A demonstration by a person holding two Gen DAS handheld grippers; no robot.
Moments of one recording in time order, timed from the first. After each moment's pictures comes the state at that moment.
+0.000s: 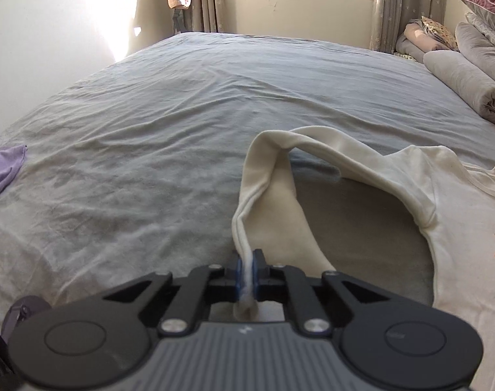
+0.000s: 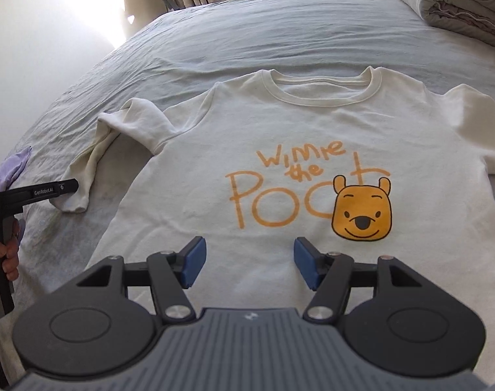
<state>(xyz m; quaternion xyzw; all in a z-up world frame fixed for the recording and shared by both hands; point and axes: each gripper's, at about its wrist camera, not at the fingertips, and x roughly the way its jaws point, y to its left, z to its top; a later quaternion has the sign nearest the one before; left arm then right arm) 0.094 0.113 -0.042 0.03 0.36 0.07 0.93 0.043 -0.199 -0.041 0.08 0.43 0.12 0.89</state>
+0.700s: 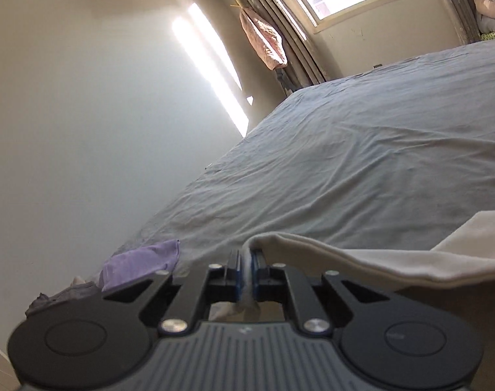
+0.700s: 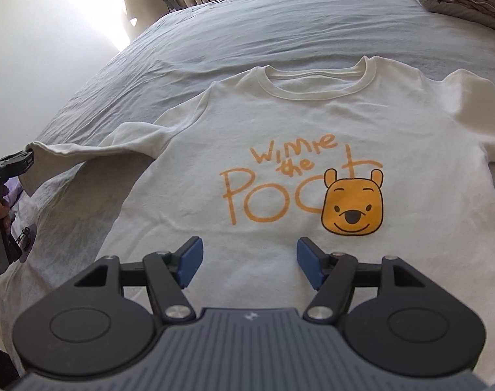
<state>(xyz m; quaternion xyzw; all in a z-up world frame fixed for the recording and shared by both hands) 0.119 0.141 -0.016 0.21 0.28 0.29 0.89 0.044 -0.215 -0.044 0.12 0.43 0.13 0.88</state>
